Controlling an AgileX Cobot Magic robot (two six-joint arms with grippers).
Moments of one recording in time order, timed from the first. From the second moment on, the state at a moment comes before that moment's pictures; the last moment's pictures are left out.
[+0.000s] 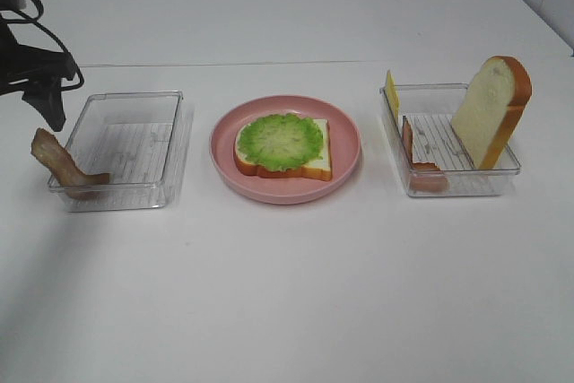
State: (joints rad) left arm -0.08 1.90 -1.40 -0.05 0.96 -0.12; right arm 0.01 0.00 -0.50 0.15 1.07 -0.09
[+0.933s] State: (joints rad) left arm -0.08 1.99 -1.40 -0.08 0.88 -0.13; right arm 0.01 0.00 -0.50 0.15 1.07 -0.09
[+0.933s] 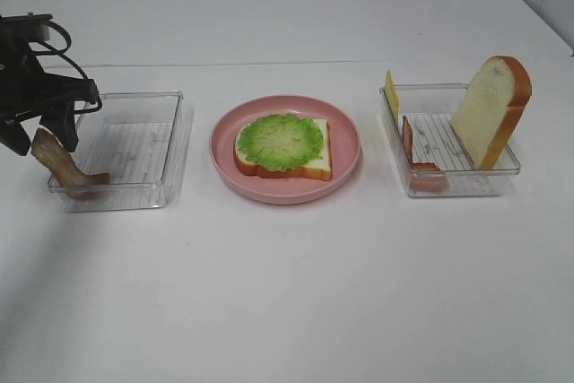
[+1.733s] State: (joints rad) left arm -0.08 2.01 -1.40 -0.08 0.87 -0.13; right arm 0.01 0.00 -0.50 0.15 1.07 -0.09
